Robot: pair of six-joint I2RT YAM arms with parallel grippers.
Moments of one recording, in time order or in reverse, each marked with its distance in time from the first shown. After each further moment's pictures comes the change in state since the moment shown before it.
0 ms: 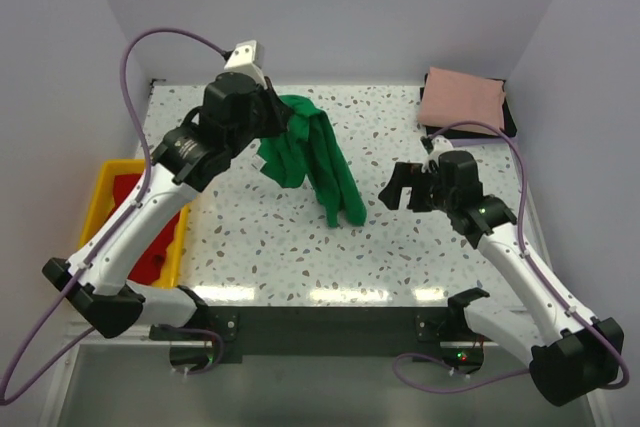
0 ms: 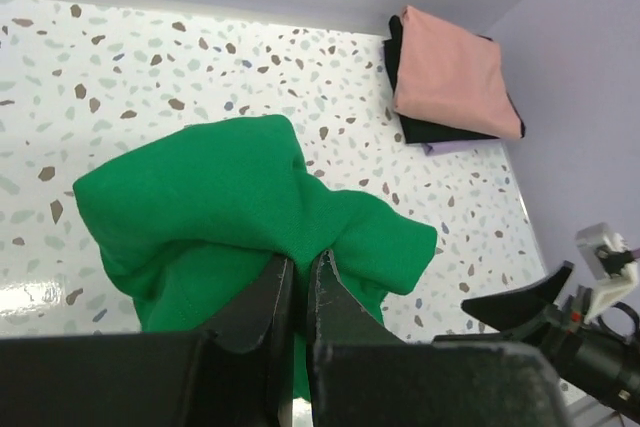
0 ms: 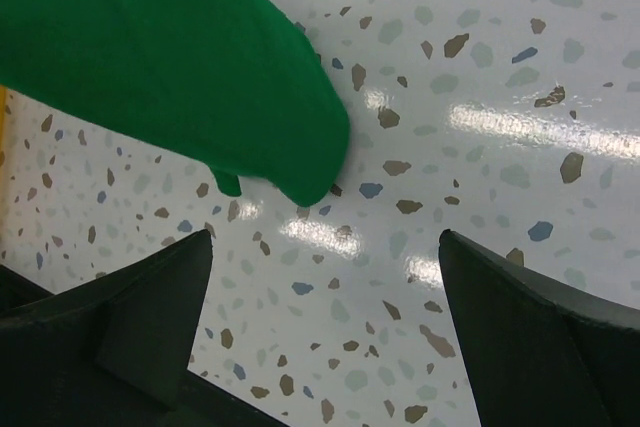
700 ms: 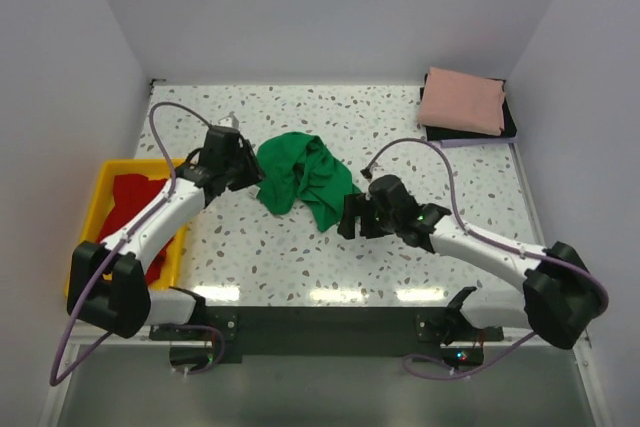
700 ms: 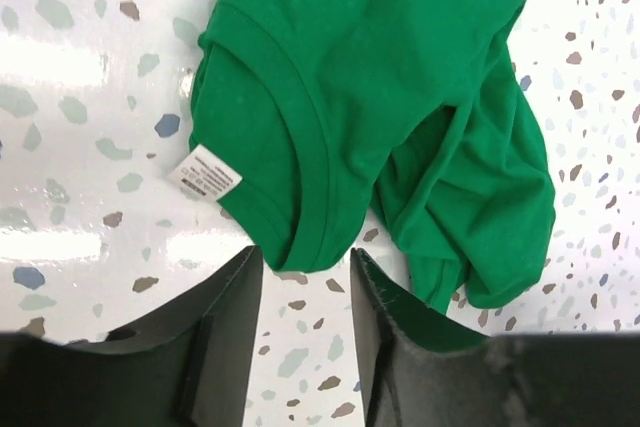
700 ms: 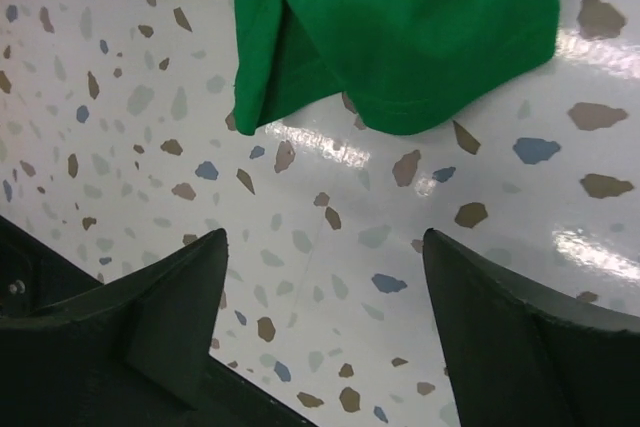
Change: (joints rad) left arm 0.336 0.037 -0.642 0.211 0.231 -0.060; right arm 0.355 0.247 -0.109 0.212 0.120 0.190
